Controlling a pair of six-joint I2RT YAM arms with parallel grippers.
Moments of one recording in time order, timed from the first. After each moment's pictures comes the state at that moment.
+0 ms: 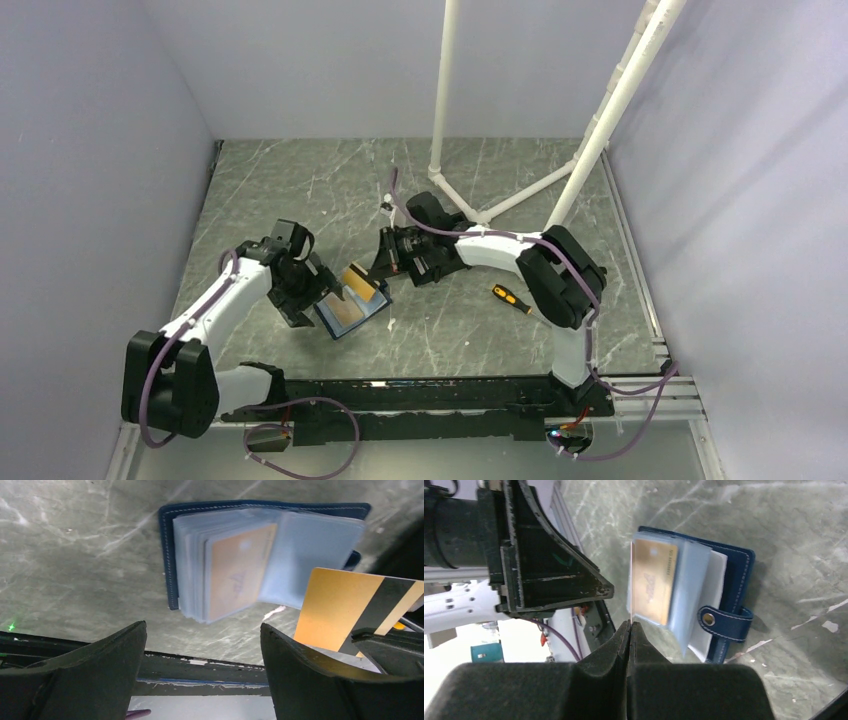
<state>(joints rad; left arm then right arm) -0.23 1.19 0.78 -0.90 0.15 -0.94 0.74 1.92 1.20 0.09 -0.76 0.68</state>
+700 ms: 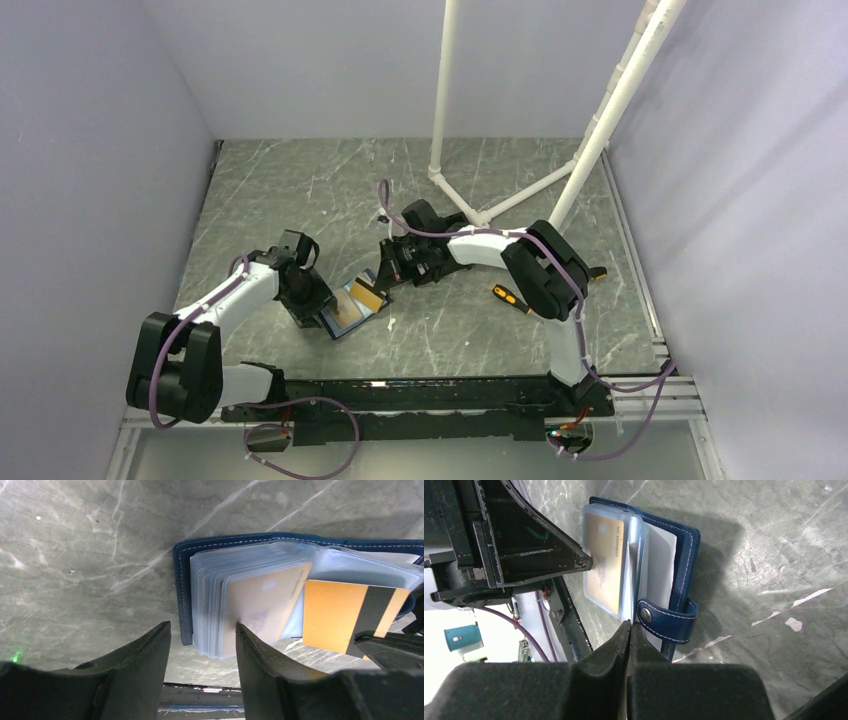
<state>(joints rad) -0.24 1.28 0.67 -0.75 0.10 -0.91 0.75 2.03 1.25 -0.04 -0.76 0.51</state>
